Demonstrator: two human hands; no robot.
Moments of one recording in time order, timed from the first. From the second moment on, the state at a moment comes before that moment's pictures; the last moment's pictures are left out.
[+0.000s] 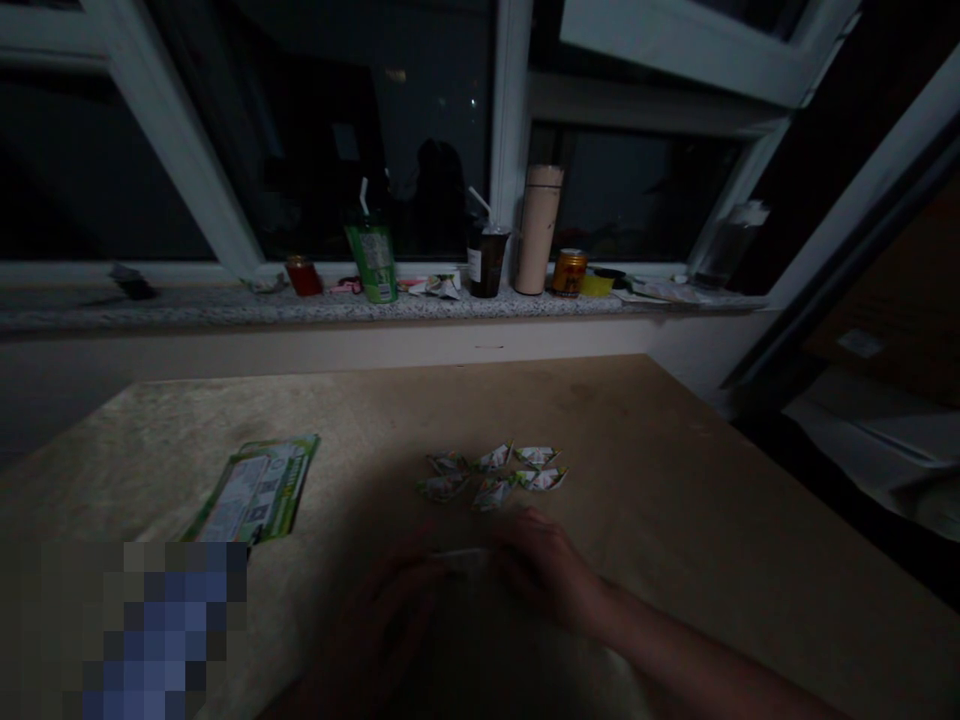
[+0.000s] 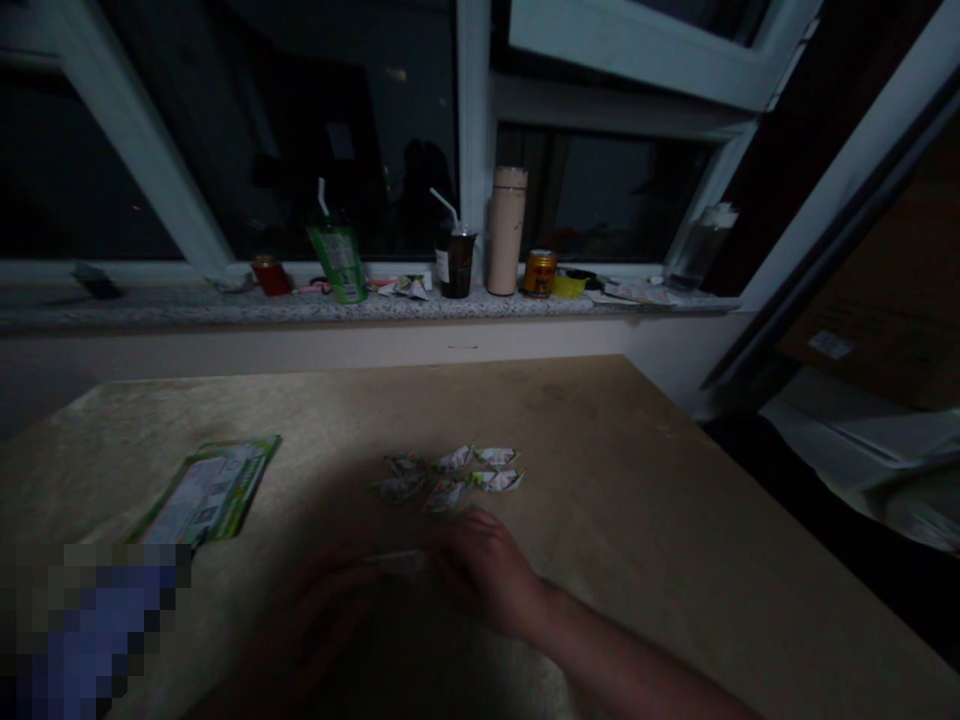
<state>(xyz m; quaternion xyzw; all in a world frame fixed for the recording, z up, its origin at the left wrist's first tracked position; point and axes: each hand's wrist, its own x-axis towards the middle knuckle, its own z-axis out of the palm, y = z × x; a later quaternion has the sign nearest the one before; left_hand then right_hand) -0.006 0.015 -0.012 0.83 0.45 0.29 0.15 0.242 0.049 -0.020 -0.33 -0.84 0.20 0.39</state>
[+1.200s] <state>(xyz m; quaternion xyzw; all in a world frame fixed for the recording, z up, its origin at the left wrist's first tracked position) 0.007 0.014 -0.003 0.95 0.29 0.02 0.10 0.226 0.044 -0.025 -0.47 -0.86 0.05 0.20</state>
